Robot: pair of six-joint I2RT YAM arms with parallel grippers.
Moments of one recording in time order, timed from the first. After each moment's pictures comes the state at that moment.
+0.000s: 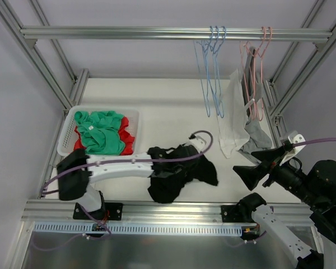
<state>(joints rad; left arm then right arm) -1.26 1.66 1.14 -0.42 -0.34 -0.37 0.48 0.46 1.34 -1.12 -0.25 0.17</state>
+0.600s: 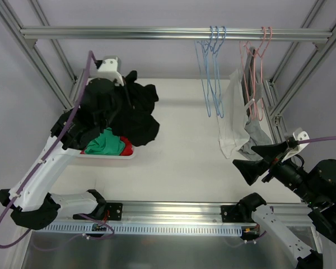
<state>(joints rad) -0.79 1.16 1.59 -0.72 -0.51 -0.33 0.48 0.46 1.32 -1.02 -0.22 0.21</state>
